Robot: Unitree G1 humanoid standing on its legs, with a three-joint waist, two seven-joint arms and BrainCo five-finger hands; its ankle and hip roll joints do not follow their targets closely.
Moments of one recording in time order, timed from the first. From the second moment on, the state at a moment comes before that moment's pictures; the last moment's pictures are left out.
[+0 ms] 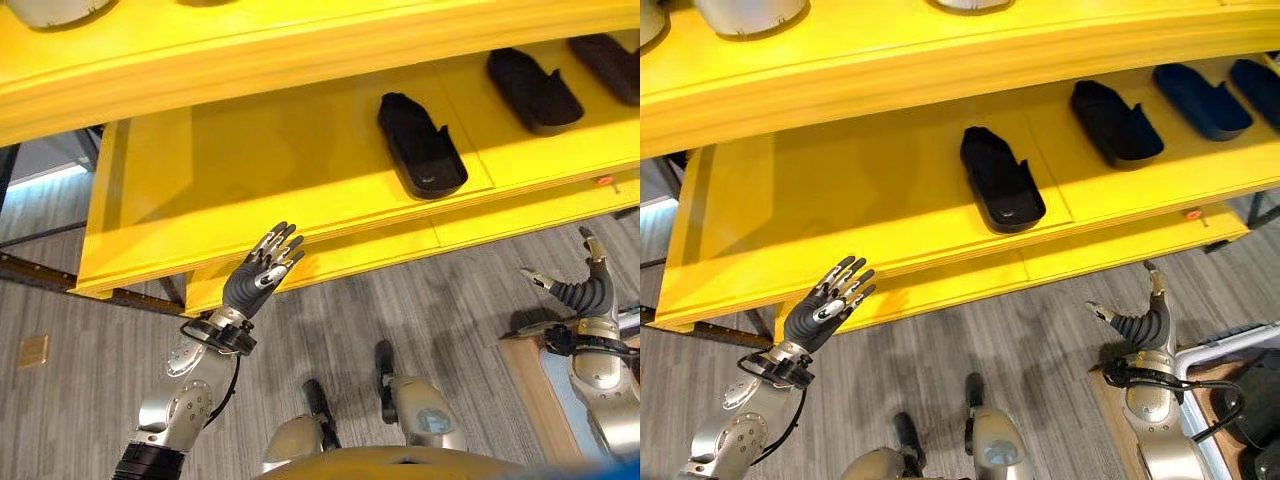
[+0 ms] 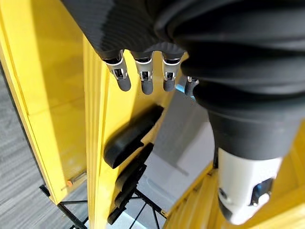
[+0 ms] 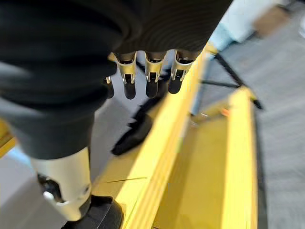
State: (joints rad) left arm 0.17 0.45 -0.08 -0.18 -0.87 0.04 -0.30; right arm 0.26 -0.63 -0.07 -0.22 -0.11 0.09 -0.43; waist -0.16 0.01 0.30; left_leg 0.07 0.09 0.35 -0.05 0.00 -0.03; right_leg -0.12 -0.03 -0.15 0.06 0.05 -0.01
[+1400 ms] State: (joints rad) left arm 0.07 0.53 -0.08 -0.18 -0.87 0.08 -0.34; right arm -0.23 -0.82 0.25 0.22 -0.46 0.15 -0.20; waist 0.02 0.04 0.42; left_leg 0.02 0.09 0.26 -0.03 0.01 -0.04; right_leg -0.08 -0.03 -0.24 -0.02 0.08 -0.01
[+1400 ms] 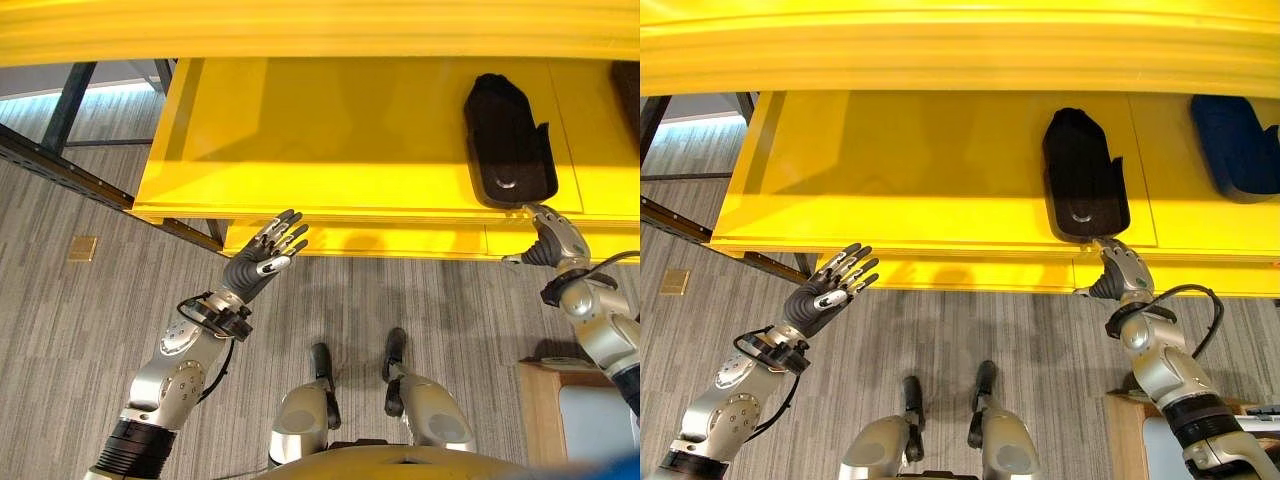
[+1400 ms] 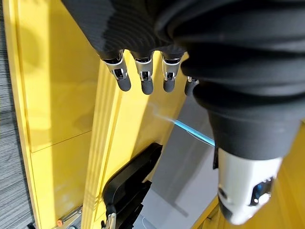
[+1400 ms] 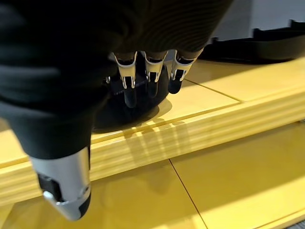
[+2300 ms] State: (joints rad) left arm 0.03 0.53 -0.08 -0.17 -0.87 0.11 -0.35; right arm -0.43 -0.82 0.33 0.42 -0.49 0.23 -0.16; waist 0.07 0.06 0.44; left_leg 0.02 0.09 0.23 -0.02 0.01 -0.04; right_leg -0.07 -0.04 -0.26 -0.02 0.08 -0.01
